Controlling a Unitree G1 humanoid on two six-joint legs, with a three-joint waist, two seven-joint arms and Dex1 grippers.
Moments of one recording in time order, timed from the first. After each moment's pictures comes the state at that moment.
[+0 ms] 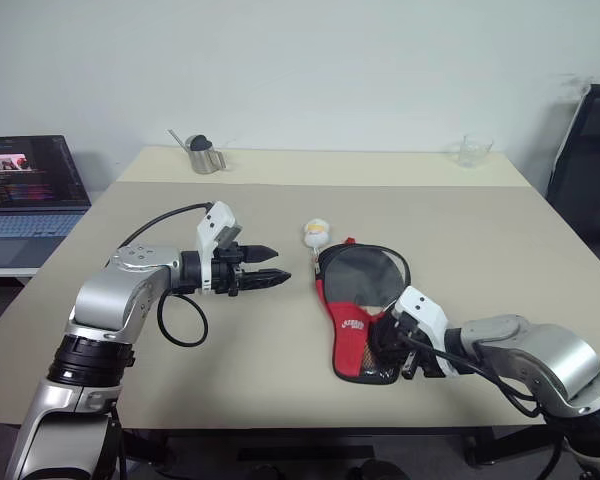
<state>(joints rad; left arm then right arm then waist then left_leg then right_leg) -0.67 0.74 -0.03 0.03 -0.46 0.69 -1.08 -0.42 -0.71 0.24 -0.54 0.53 1.25 0.72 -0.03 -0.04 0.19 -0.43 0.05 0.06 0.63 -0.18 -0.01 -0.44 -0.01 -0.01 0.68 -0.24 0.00</state>
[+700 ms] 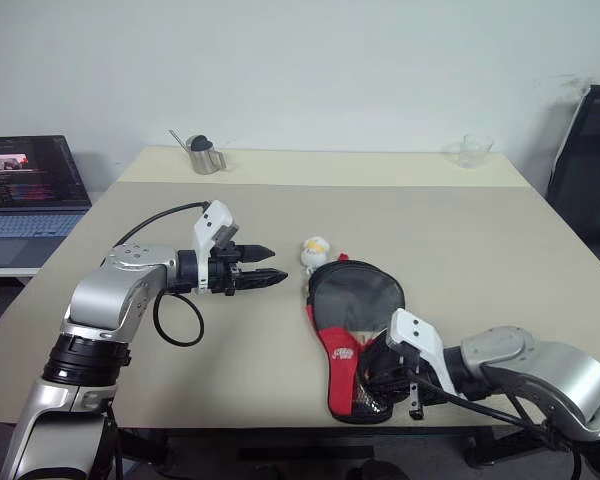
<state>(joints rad) -0.67 0.76 -0.03 0.02 -0.46 0.69 -1.08 -0.38 -0.76 0.28 -0.64 0.61 1.15 0.84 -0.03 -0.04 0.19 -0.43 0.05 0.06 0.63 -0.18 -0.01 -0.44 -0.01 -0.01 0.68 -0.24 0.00</state>
